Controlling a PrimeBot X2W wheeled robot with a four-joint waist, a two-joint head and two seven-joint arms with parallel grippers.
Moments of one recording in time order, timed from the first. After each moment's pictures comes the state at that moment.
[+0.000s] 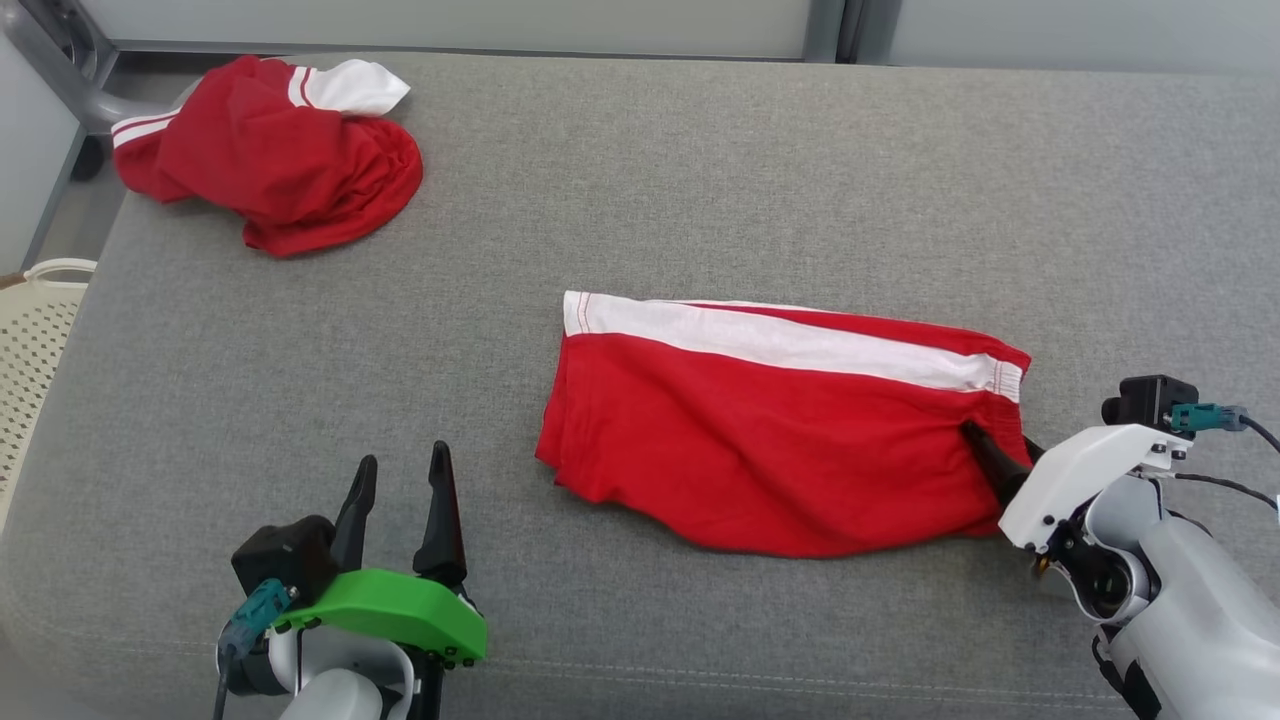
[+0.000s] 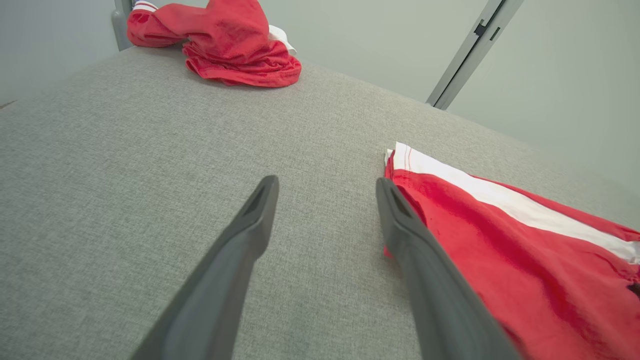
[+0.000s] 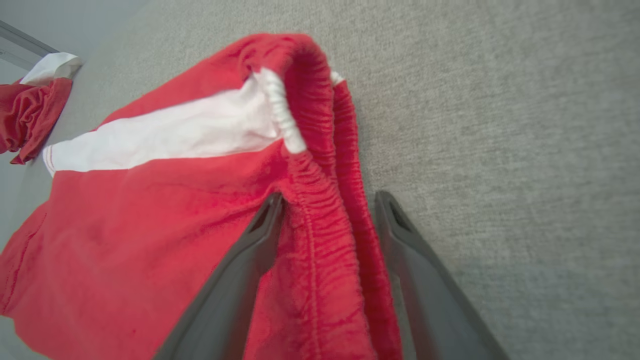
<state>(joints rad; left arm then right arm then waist) -0.17 0.24 -0.48 0.24 -0.74 0.25 -0.26 -0.43 -0.29 0.25 0.70 0.85 0.13 0.16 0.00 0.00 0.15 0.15</state>
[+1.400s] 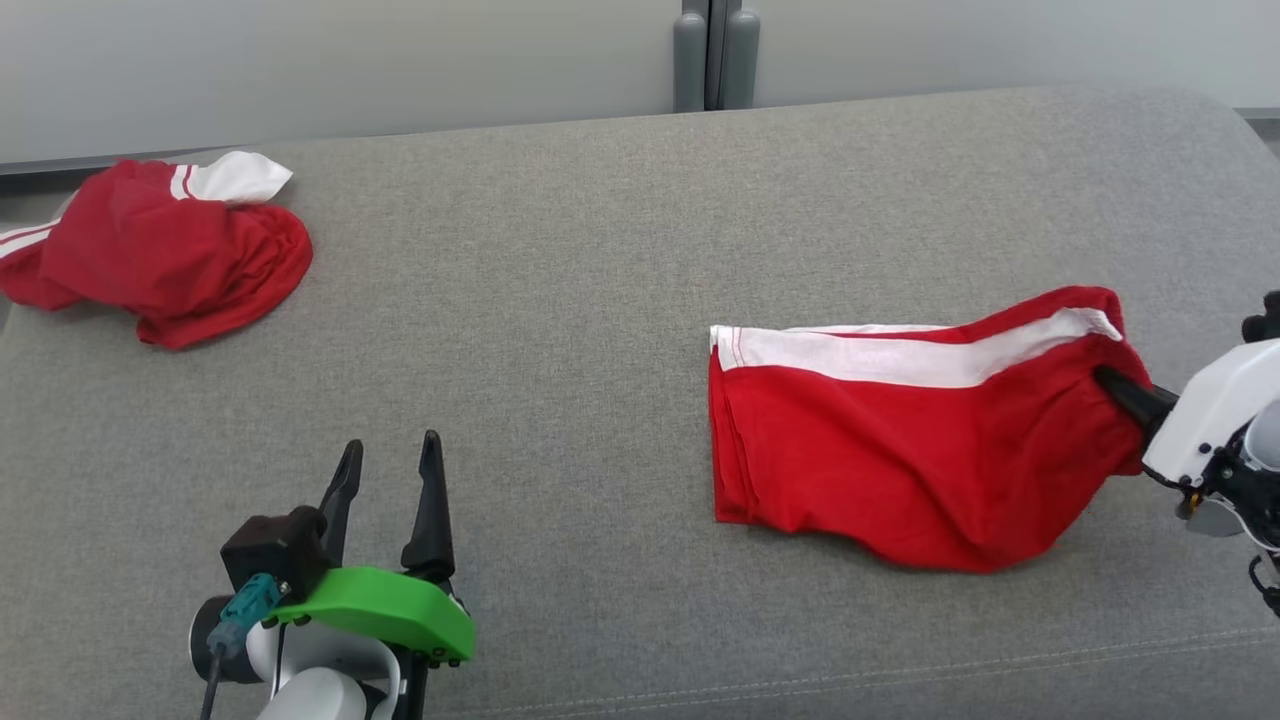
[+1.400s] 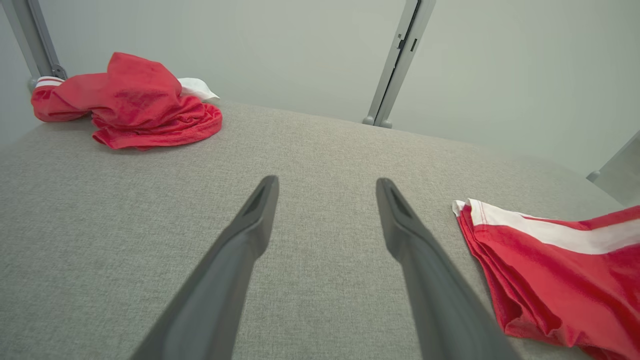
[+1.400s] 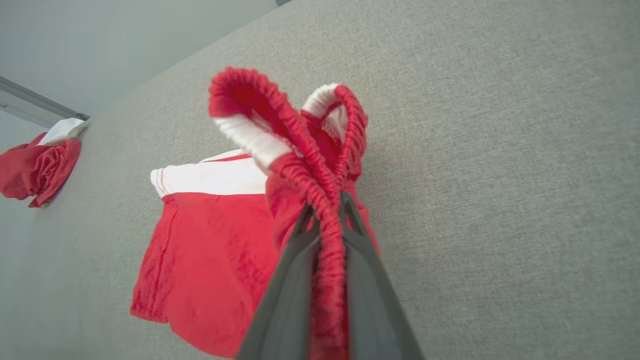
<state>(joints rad) -0.17 0.30 -0.51 0.14 -0.69 0.29 -0.23 -0.45 -0.59 0.31 0.52 1.06 0.13 0.35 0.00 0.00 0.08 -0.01</state>
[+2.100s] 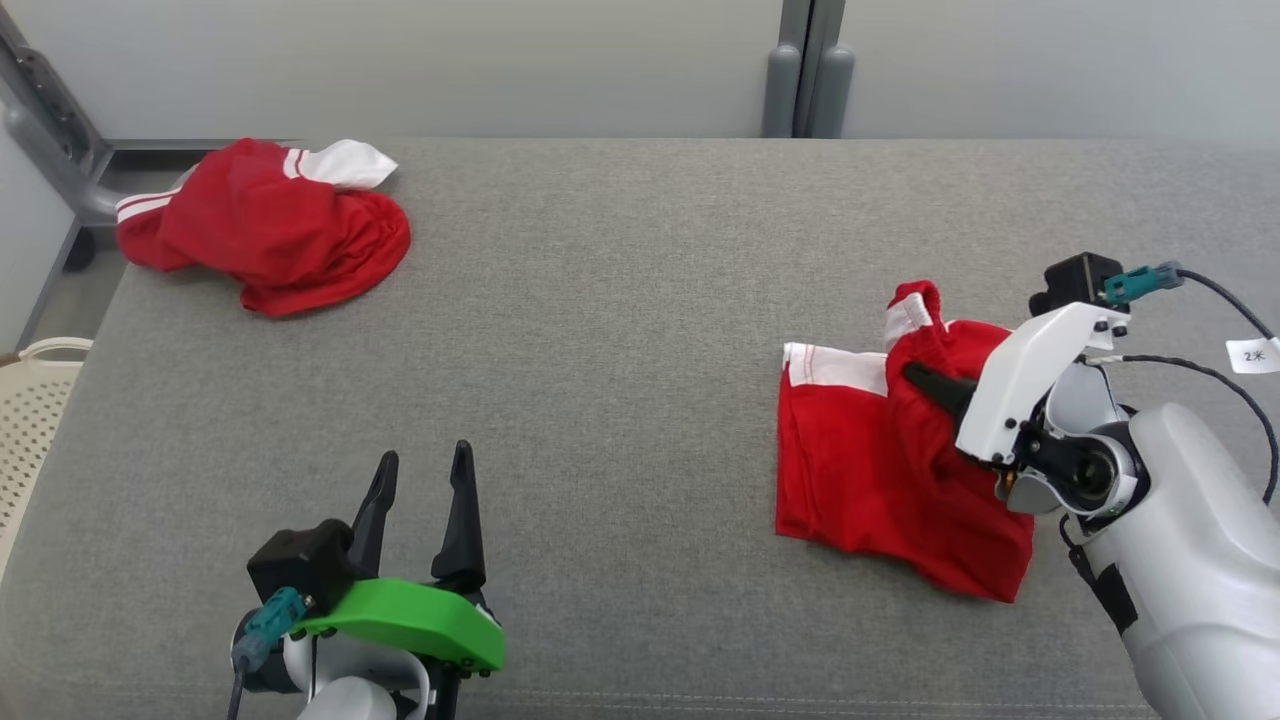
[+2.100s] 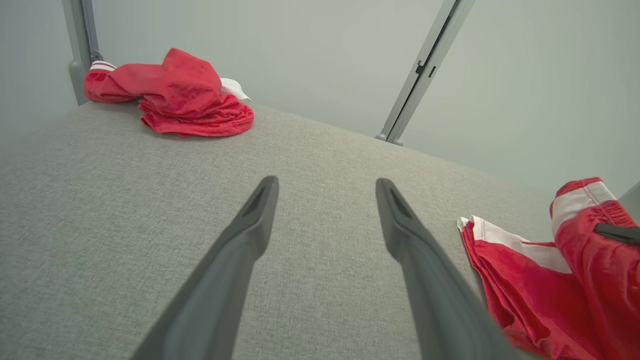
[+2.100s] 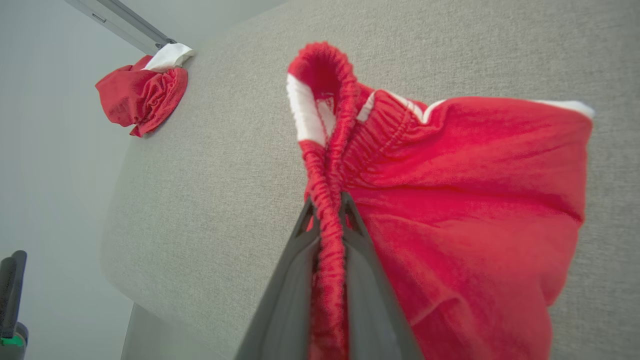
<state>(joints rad) -0.15 0.24 -0.50 0.18 -0.71 0.24 -0.25 -0.54 -0.25 0.20 0.50 0.82 0.13 0.58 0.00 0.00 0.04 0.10</state>
